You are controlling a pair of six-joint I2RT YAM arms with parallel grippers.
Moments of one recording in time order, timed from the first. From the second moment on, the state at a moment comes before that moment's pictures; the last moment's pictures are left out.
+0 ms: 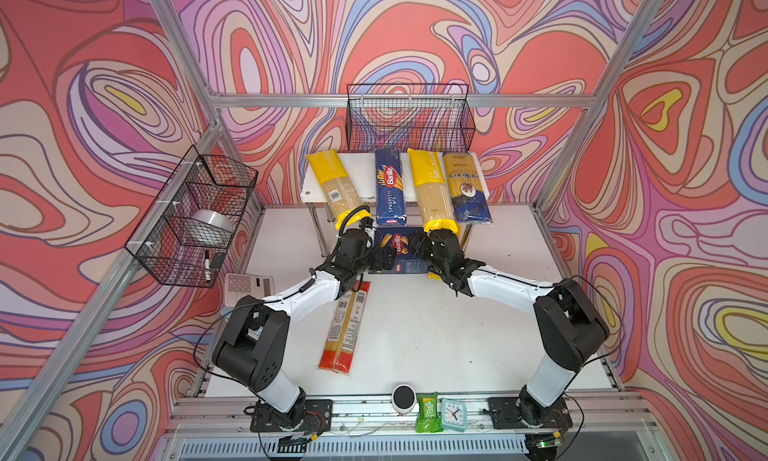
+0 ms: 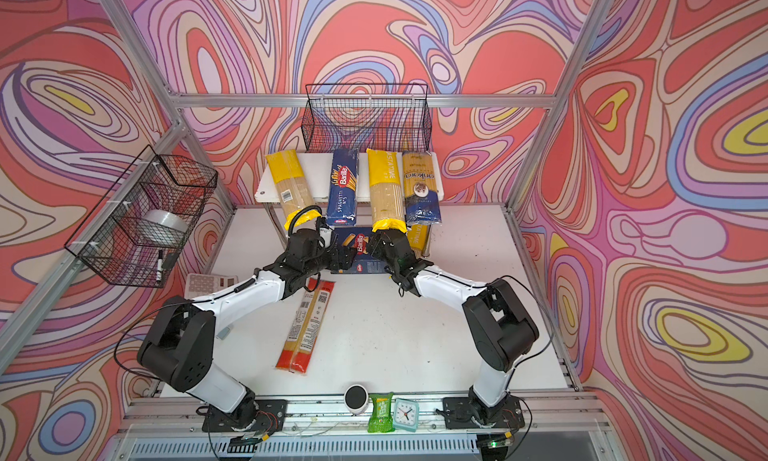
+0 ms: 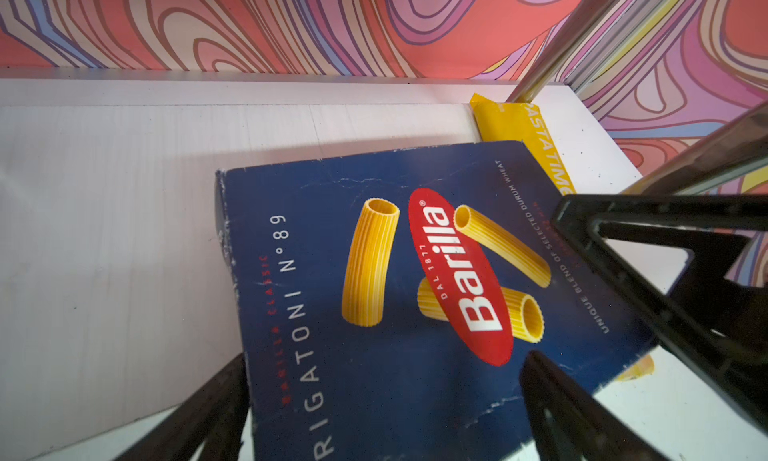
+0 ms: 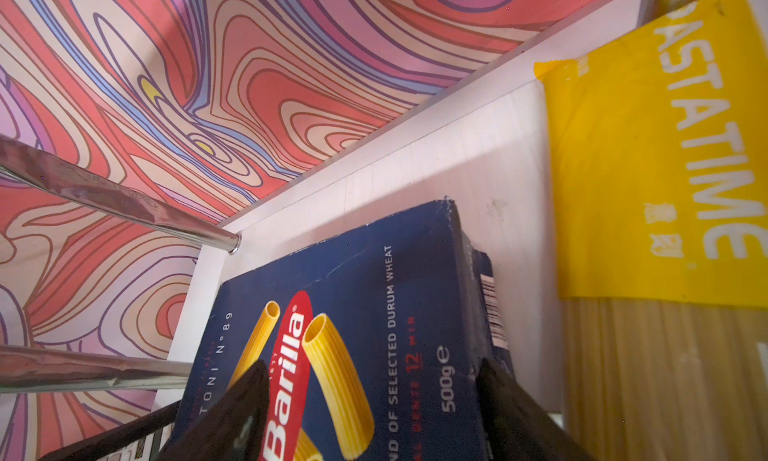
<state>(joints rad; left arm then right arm) -0.47 1.60 1.00 0.09 0.07 -0.33 0.58 1.75 1.11 0.19 0.20 0.81</state>
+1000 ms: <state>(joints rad) -0.48 1.46 0.92 0.06 0.13 -0.32 0.55 1.68 1.13 0.06 0.14 0.76</state>
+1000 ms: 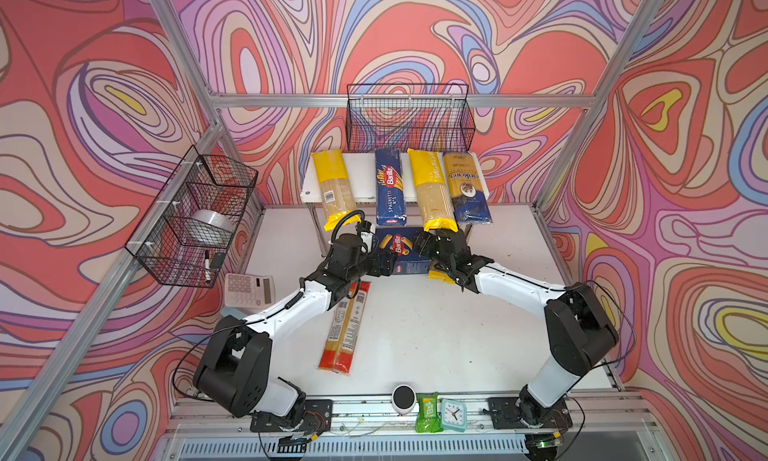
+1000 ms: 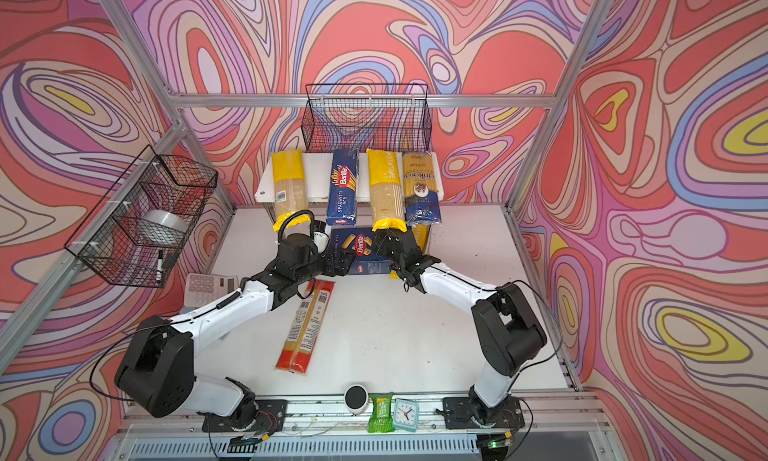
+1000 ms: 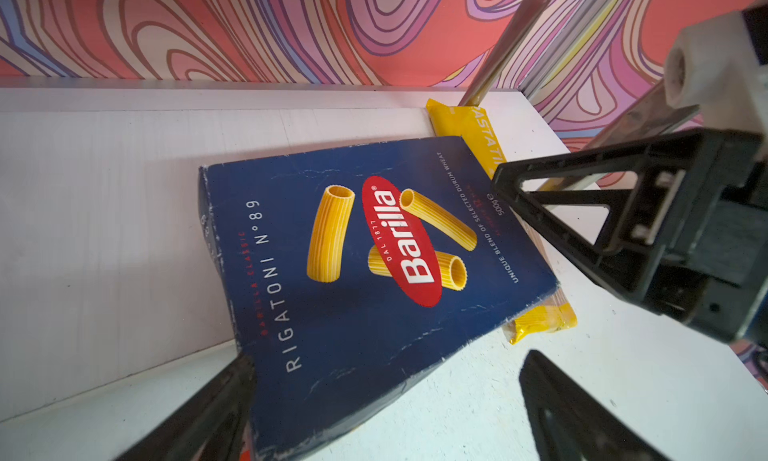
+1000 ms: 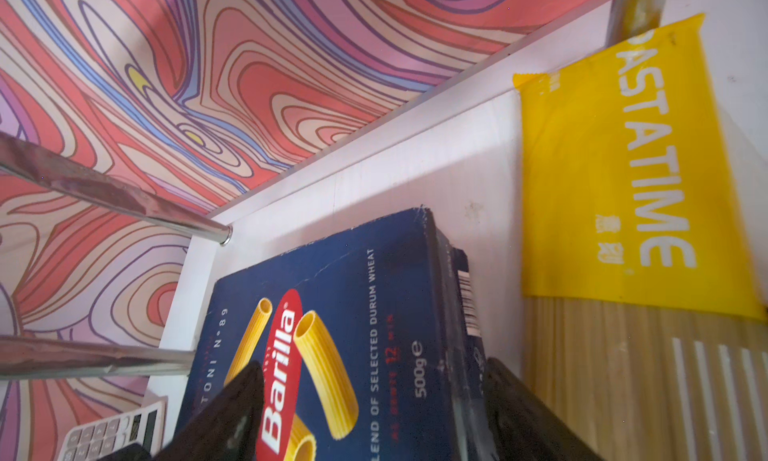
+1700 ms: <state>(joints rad) -0.56 1.35 0.92 -0.10 0.10 -0.29 0.64 1.42 0.96 -0.09 -0.06 0.66</state>
